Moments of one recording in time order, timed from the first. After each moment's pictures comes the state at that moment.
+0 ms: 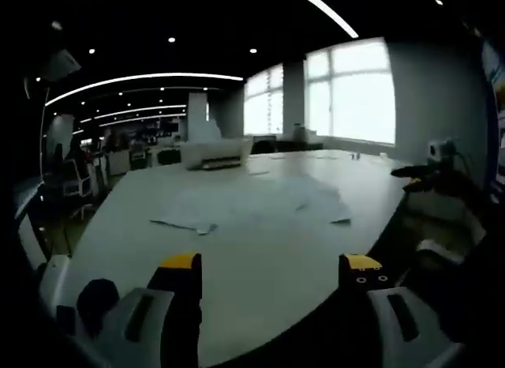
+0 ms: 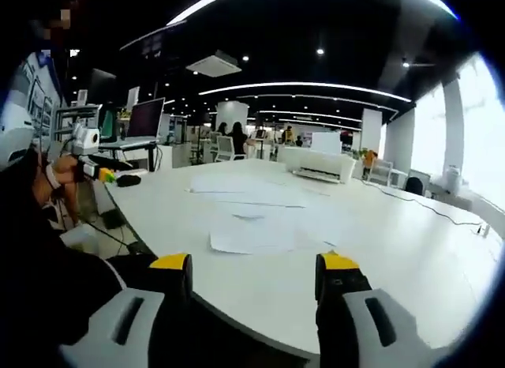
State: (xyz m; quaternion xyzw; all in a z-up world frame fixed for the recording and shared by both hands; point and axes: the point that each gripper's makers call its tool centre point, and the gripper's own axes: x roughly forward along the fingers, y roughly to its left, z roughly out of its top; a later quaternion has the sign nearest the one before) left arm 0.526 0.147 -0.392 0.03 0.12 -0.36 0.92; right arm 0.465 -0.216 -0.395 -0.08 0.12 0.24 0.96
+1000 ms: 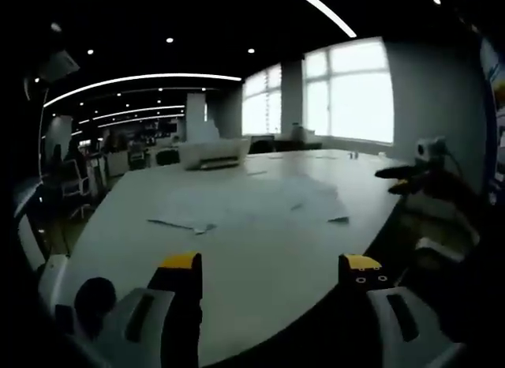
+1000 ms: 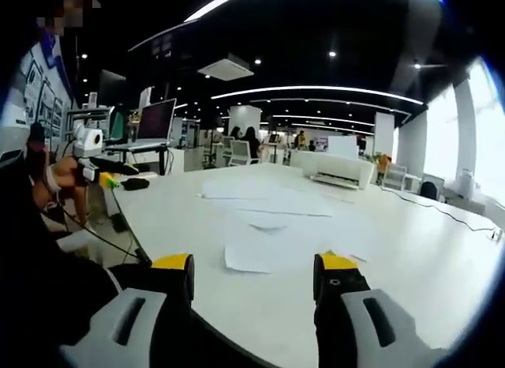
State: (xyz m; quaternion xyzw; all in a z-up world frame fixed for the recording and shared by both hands) left arm 0.522 0.143 -0.396 0.04 0.12 -0.37 0.92; right arm 0.494 -0.176 -0.403 -0.07 0.11 0.28 0.95
